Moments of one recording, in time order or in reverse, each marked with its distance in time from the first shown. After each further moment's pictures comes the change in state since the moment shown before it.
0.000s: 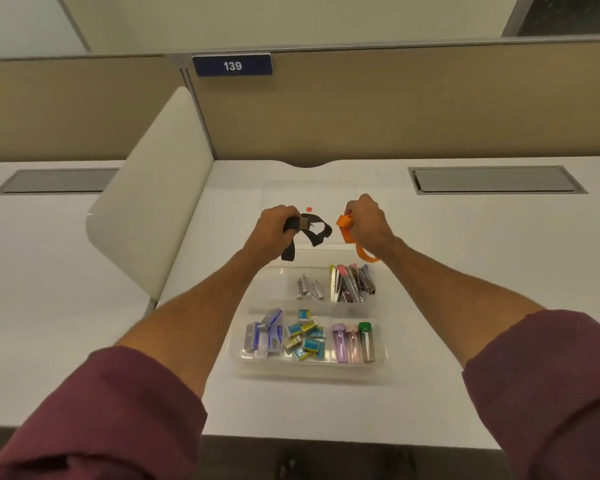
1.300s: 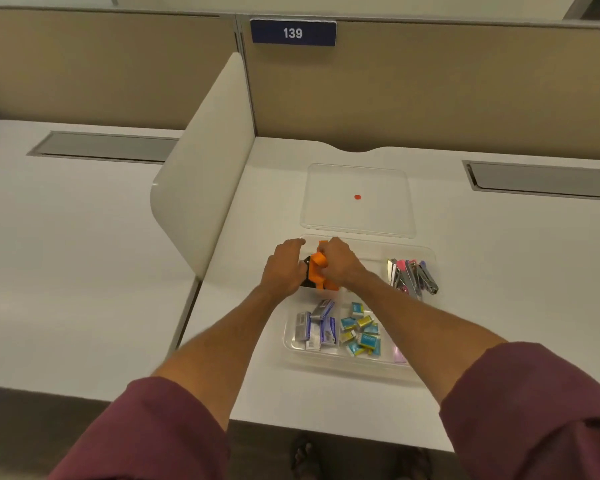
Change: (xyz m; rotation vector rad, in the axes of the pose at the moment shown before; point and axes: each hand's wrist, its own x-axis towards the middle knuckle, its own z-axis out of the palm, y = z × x) left_hand -0.080 -0.111 0.019 -0.003 -0.117 -0.330; right_hand -0.036 -0.110 0.131 0.099 -0.356 -0.109
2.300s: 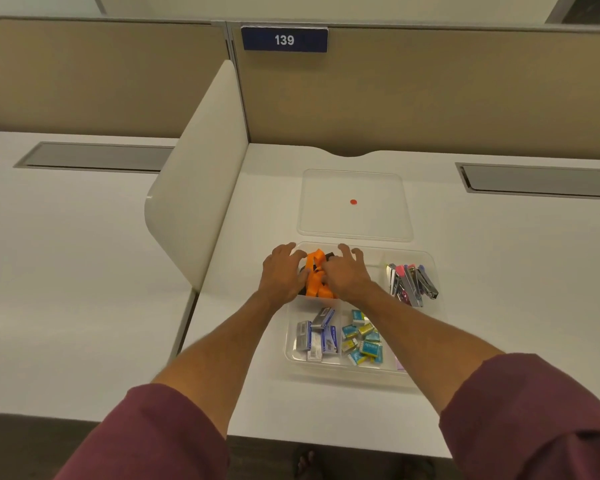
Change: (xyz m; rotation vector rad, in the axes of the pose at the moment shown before) left_hand 0.020 -0.016 0.010 0.219 -0.018 0.061; right_hand 0.003 0.017 0.012 -0.606 -0.041 -0.041
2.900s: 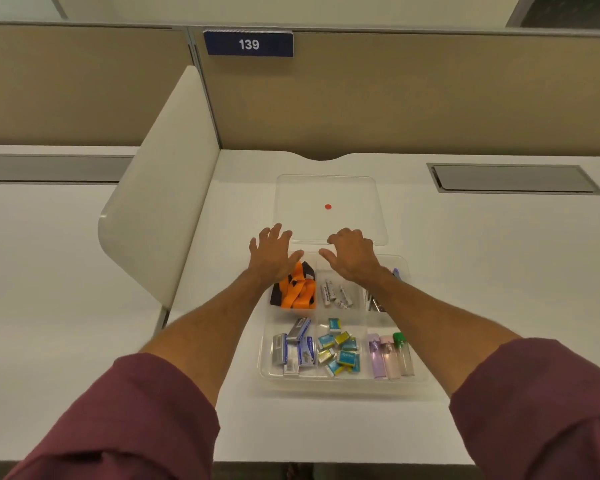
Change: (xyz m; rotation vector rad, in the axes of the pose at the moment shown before) left_hand 0.054 0.037 -0.019 0.133 -0.077 0.016; right_hand 0.007 0.071 -0.030 0.277 0.190 0.153
